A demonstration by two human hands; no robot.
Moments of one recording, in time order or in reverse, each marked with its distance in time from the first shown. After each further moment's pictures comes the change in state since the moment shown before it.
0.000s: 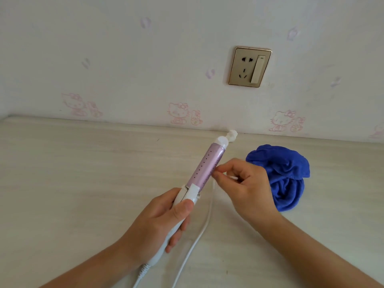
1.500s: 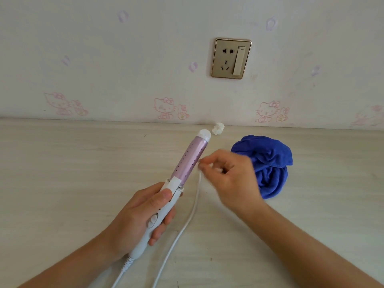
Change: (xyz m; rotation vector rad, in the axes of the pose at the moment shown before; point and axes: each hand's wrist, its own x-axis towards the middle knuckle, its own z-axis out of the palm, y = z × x) left_hand 0.001 -0.002 -0.005 -0.064 -0.035 -0.021; right_hand -0.005 -0.006 -0.003 -0.033 0.028 -0.024
